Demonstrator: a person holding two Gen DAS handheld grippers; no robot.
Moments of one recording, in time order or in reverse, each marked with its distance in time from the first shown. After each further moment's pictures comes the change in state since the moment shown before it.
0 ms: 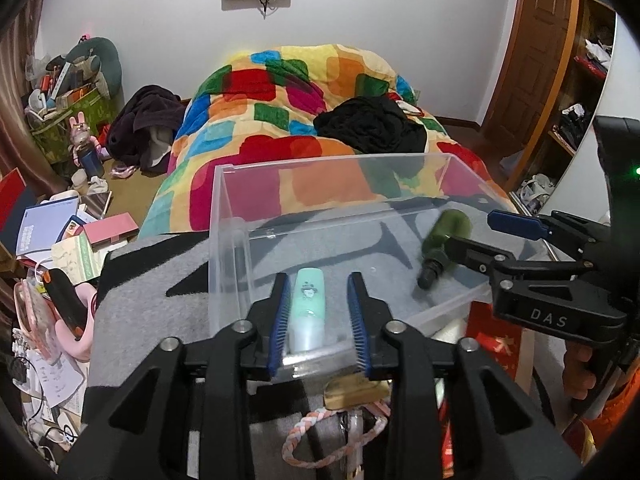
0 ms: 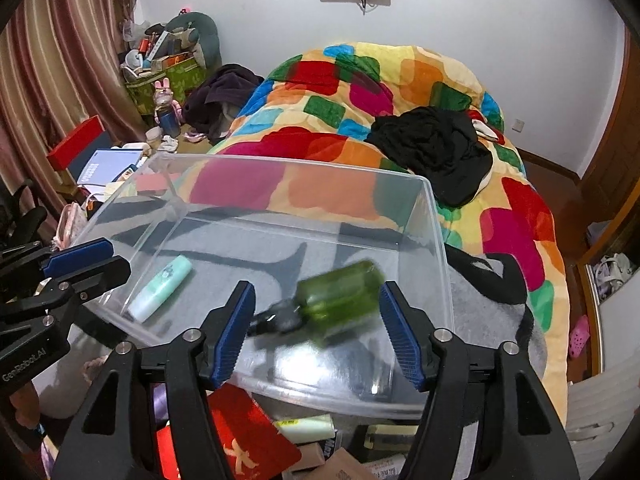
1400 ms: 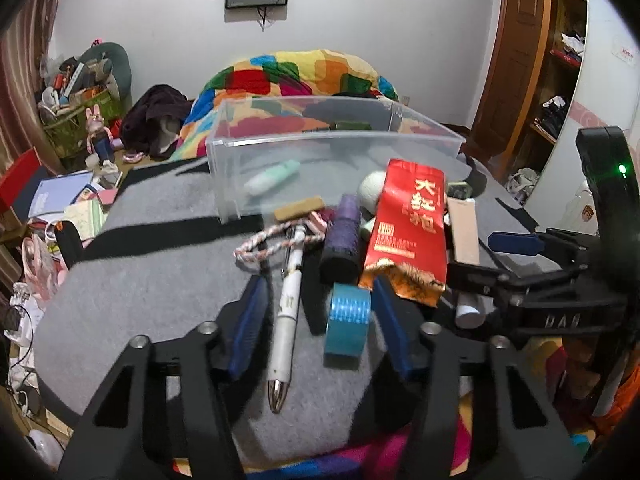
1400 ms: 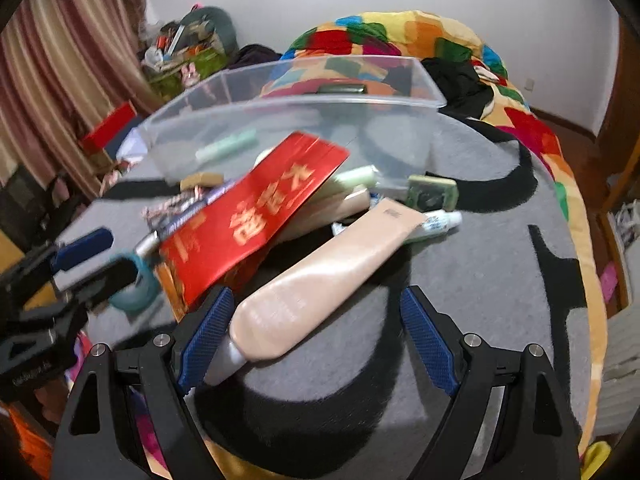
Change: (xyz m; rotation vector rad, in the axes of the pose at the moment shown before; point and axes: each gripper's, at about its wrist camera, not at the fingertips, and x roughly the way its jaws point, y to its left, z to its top) left arm -0.067 -0.039 -0.129 -0.001 -0.055 0.000; right arm -0.054 0.012 -0.134 0.040 0.056 0.099
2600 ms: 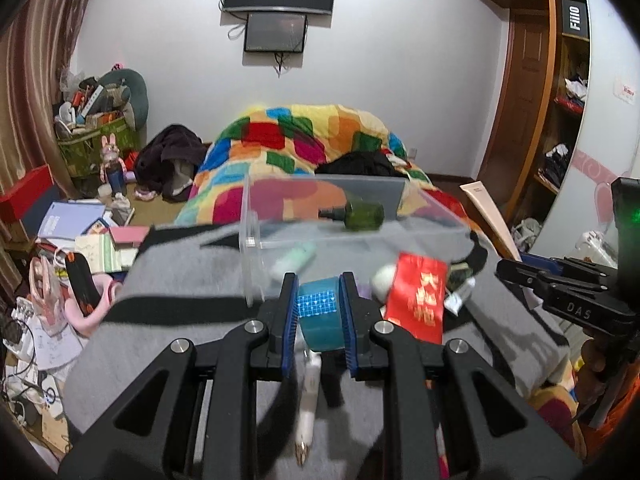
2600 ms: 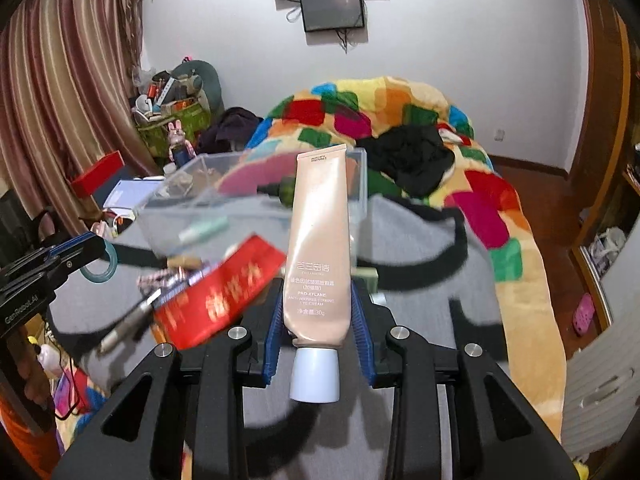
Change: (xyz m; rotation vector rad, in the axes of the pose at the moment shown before) left arm -0.034 0.017 0.048 -0.053 -0.199 0.025; right arm -0.060 -0.022 0.037 0.014 -0.238 -0.079
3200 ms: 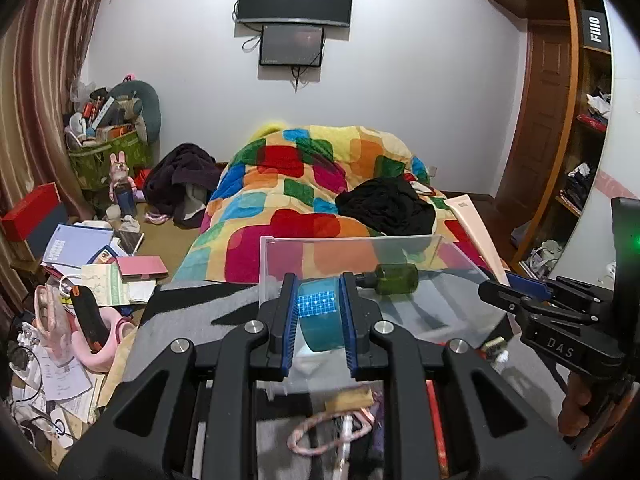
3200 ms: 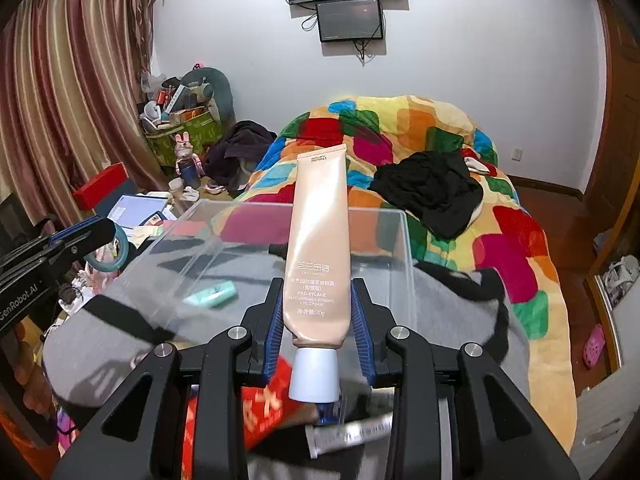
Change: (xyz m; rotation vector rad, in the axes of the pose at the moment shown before) left arm 0.052 0.021 0.064 -0.020 -0.023 0.058; right arm 0.064 0.018 0.066 -0.029 -0.010 0.036
